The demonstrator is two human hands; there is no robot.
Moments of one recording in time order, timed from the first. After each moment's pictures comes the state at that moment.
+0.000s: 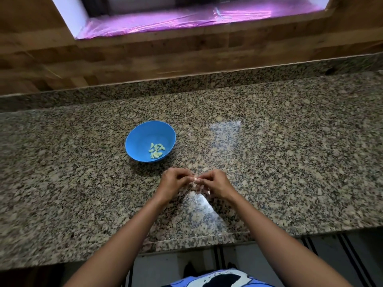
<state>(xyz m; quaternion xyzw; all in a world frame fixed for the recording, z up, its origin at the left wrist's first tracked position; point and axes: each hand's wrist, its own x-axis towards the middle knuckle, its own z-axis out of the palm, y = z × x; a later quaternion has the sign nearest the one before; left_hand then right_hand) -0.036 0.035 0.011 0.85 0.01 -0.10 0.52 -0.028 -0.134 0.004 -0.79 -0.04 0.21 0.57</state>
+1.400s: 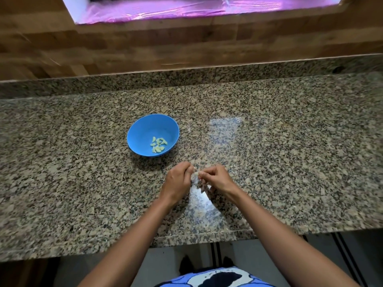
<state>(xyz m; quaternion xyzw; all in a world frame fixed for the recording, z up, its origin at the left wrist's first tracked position) -0.043 0.026 -0.001 0.92 -0.03 -0.01 0.40 -0.024 -0.127 0.000 -0.75 0.00 0.22 0.63</state>
